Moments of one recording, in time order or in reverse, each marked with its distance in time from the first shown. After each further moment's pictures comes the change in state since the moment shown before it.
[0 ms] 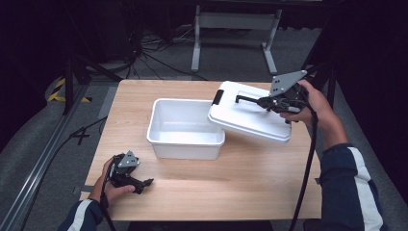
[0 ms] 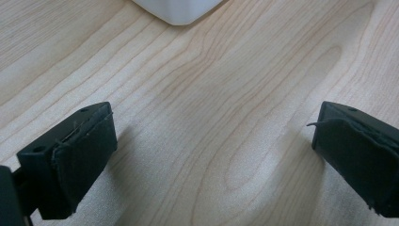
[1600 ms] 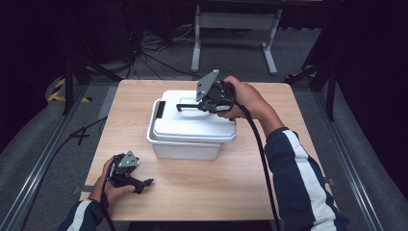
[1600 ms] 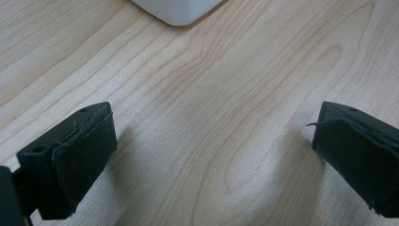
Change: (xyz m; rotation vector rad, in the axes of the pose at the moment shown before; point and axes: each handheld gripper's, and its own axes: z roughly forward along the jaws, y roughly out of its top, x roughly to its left) left arm 0.000 0.000 0.000 -0.002 -0.002 0.002; right arm 0.043 0.140 0.091 0.044 0.144 -0.219
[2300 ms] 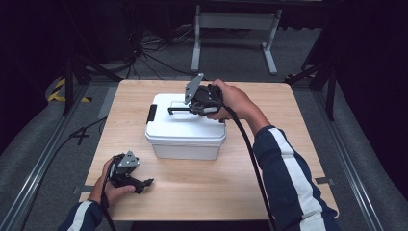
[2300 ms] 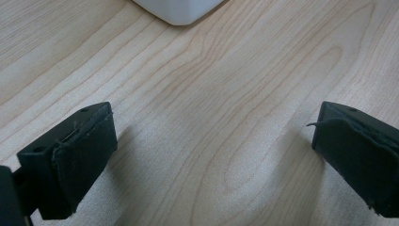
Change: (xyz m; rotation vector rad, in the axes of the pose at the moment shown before) left arm 0.000 0.000 0.000 0.001 0.003 -0.003; right arm -0.001 0.015 0.035 0.019 0.041 -0.001
